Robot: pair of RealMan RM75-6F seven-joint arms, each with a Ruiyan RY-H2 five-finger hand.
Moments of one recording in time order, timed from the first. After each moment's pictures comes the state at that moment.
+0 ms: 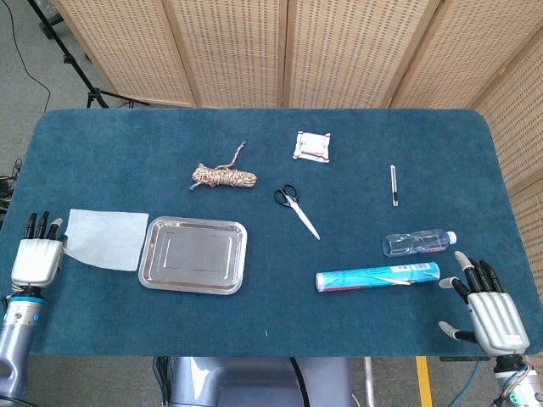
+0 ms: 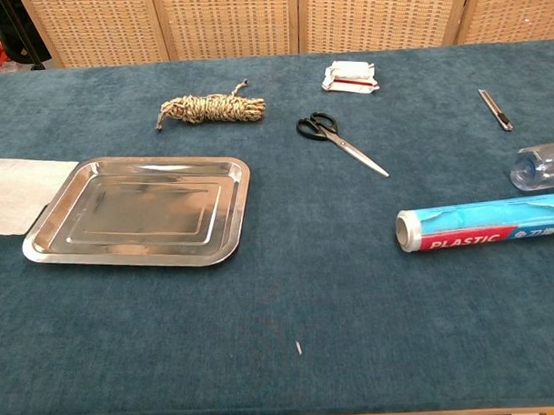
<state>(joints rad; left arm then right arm) -0.30 -1.61 -0.07 -0.73 1.40 1.24 0.15 0.07 -1.04 -0.01 -1.75 -1.55 1.42 -0.08</state>
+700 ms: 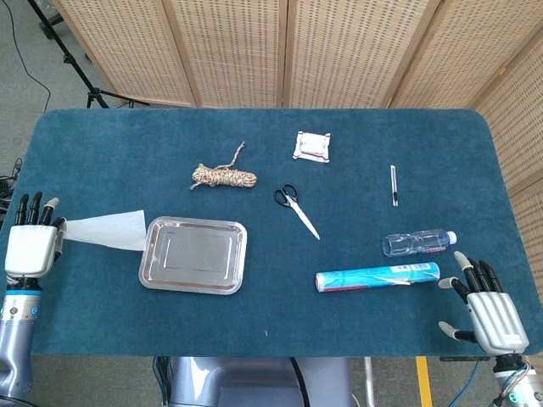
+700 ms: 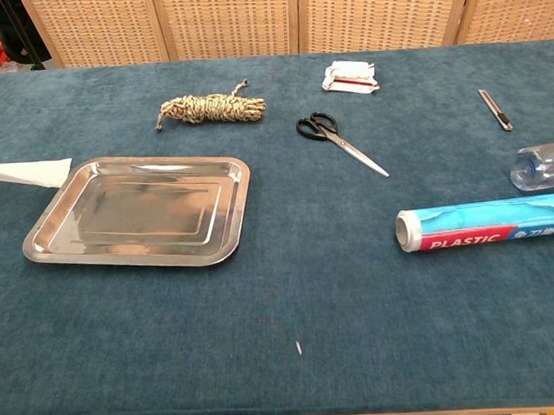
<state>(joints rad) -0.31 -1.46 -0.16 -1.09 1.37 1.36 0.27 0.08 -1.04 -0.01 -1.75 -1.55 1.41 -0.07</state>
